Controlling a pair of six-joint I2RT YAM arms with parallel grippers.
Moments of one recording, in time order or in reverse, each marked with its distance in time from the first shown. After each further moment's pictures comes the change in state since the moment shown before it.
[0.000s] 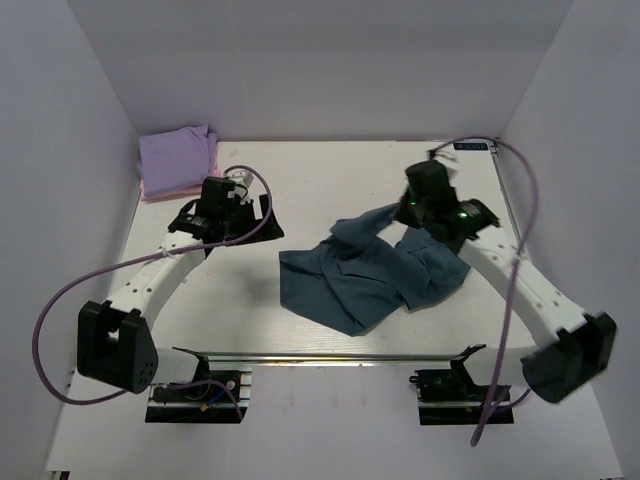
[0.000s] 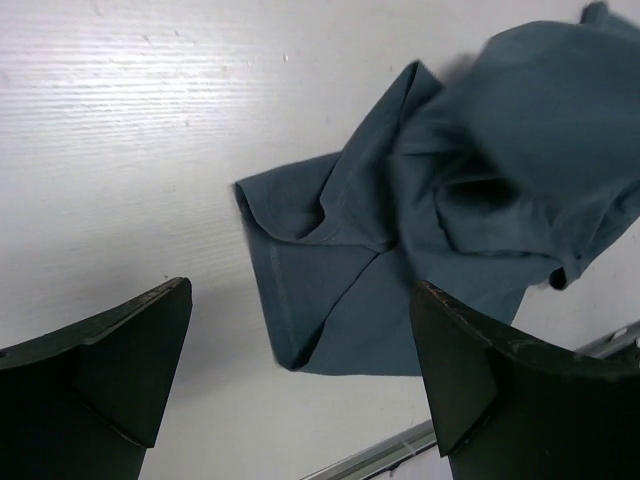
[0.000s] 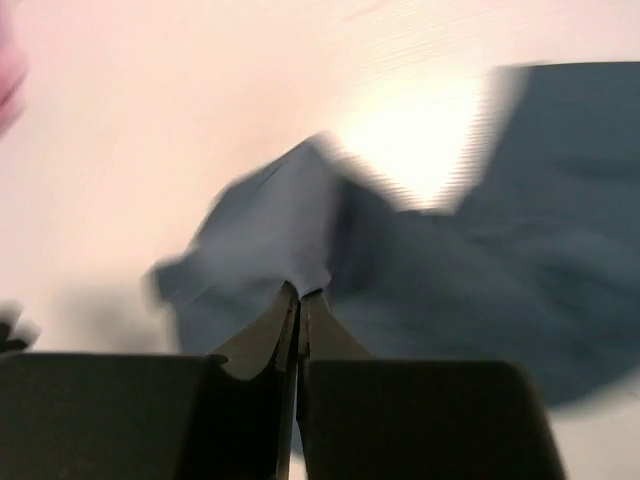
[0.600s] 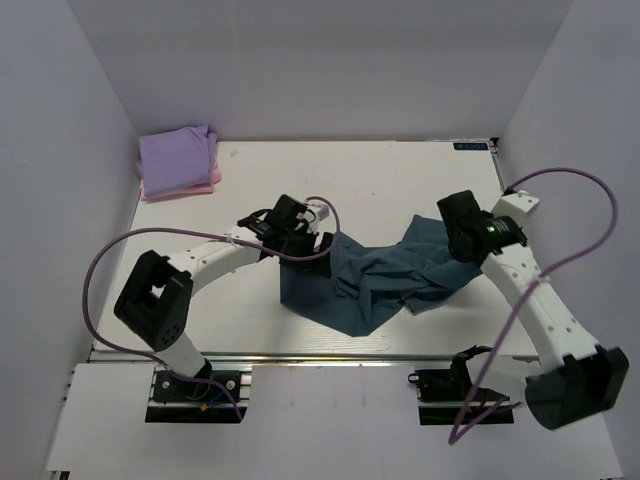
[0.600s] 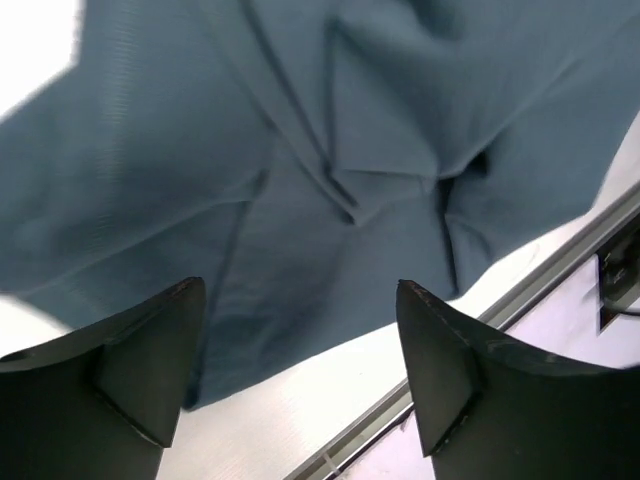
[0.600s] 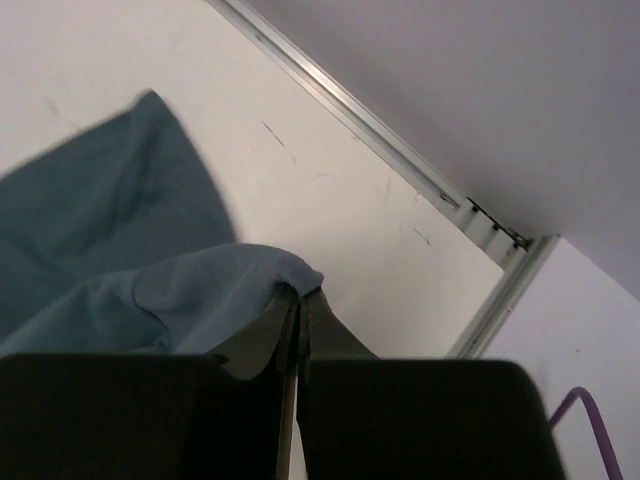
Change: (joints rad) left arm -0.318 0.309 0.056 0.047 0.098 0.110; right arm -0.219 -0.241 -0.136 -0.549 0.755 0.206
